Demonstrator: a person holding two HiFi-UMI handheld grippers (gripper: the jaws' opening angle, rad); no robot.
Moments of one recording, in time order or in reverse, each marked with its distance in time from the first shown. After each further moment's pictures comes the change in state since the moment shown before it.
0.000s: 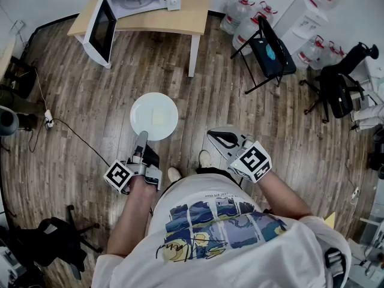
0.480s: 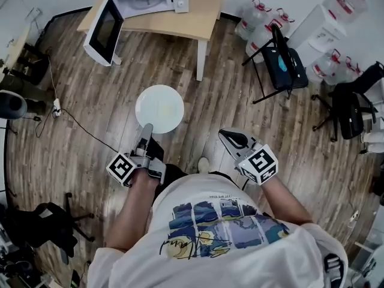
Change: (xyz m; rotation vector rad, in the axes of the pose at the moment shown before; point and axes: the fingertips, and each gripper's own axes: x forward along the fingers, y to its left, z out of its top) left arm 0.080 -0.023 -0.046 -0.011 -0.066 -0.008; right arm -0.044 -0.100 -0.036 0.049 -0.008 -0.013
